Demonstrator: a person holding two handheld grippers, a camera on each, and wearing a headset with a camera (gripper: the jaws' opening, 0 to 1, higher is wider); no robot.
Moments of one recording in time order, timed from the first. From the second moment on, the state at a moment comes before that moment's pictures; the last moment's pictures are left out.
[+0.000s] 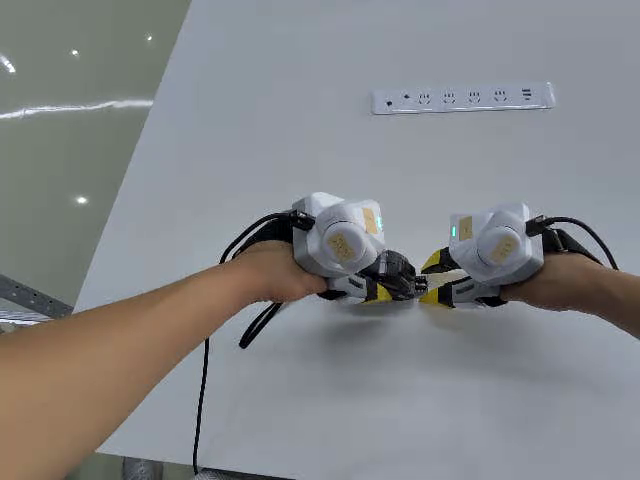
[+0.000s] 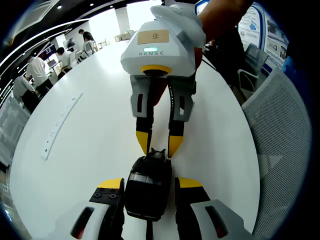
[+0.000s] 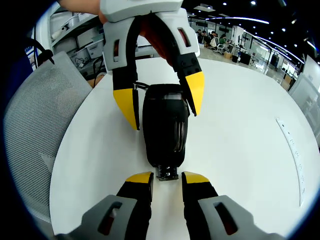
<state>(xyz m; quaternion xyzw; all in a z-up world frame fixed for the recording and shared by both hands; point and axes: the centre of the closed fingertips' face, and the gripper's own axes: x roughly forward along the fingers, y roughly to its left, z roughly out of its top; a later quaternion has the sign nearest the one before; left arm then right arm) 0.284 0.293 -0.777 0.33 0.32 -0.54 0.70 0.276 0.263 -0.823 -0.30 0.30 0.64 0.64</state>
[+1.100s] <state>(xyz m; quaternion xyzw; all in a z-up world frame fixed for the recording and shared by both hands) 0.286 0.295 -0.778 0.35 0.32 -0.54 0.69 0.277 0.265 -0.826 -0.33 0.28 0.64 0.64</state>
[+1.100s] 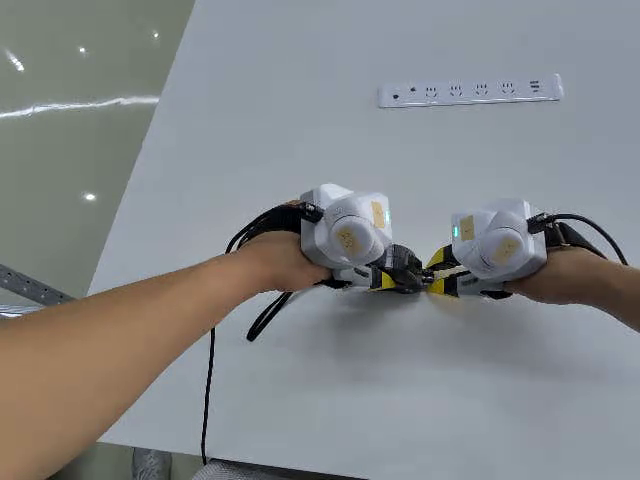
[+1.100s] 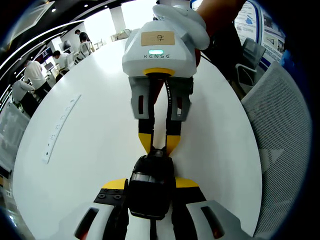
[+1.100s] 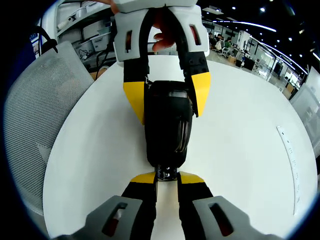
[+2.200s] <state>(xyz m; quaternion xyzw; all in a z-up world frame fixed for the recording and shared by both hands) 0.285 0.295 -0.778 0.35 0.32 -0.54 0.69 0.273 0.242 -0.821 -0.29 0.31 0.63 0.65</state>
